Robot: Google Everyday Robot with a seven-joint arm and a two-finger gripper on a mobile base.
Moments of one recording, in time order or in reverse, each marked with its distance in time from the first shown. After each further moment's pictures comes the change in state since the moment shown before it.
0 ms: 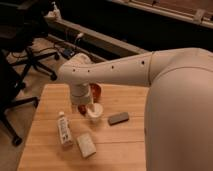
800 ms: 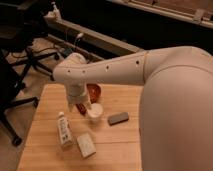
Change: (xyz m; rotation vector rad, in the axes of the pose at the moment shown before) arm -0.015 0.030 -0.004 0.014 -0.072 -0.093
